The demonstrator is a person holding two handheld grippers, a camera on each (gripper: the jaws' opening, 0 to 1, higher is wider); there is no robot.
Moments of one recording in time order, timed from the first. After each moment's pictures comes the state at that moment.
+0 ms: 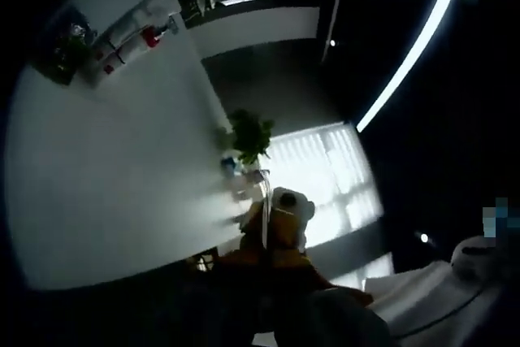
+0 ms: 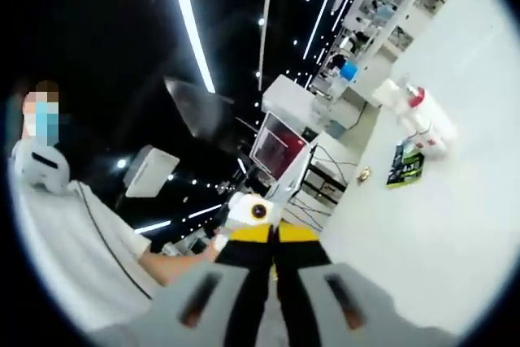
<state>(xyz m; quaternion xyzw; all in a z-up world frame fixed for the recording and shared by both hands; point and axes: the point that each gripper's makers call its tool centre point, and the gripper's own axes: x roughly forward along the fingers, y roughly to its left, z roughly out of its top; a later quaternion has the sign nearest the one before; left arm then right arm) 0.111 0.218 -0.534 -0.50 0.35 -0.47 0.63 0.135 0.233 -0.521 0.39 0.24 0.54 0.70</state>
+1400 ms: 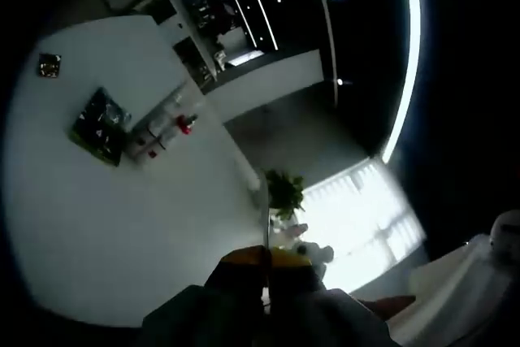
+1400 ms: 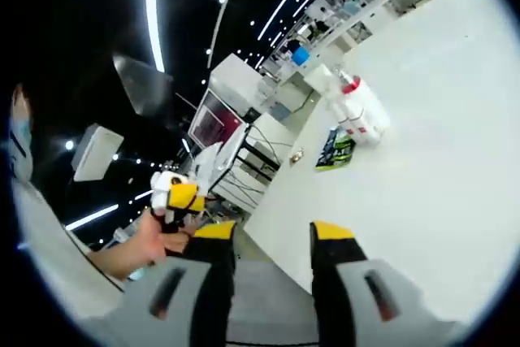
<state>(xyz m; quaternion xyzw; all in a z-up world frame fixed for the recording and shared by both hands) 0.152 0.291 -0.539 -0.48 0.26 -0.35 0.76 0.158 0.204 -0.602 0.29 0.35 0.45 0.77</state>
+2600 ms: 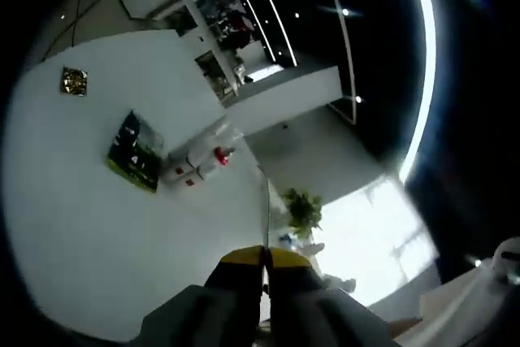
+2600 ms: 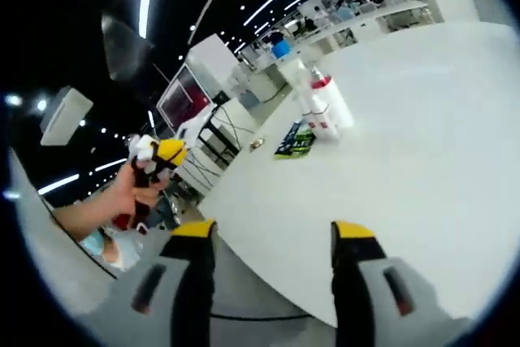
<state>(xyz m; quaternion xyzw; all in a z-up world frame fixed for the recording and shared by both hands) 0.191 0.351 -0.557 -0.49 0.26 -0.30 0.77 0.153 0.159 -0.629 0.18 0.35 0.38 0.84</state>
